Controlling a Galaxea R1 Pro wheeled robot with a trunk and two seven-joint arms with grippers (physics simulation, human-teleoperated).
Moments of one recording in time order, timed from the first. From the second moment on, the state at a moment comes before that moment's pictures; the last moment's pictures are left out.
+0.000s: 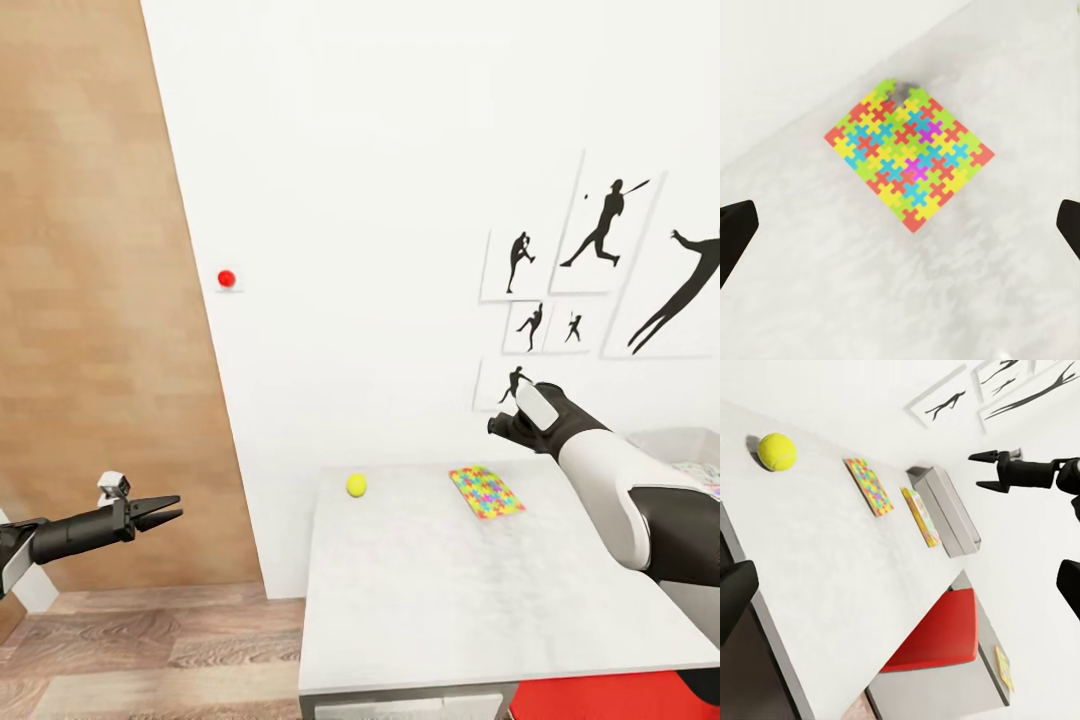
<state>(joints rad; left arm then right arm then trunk) -0.84 0.54 0.04 -0.29 0.23 0.59 -1.57 -1.30 -0.13 0.02 -0.24 -0.59 0.69 -0.49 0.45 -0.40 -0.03</state>
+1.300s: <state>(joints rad) -0.84 0.54 0.04 -0.28 0.23 0.59 -1.57 -1.30 -0.14 0.04 -0.24 -0.59 0.70 -0.49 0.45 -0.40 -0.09</state>
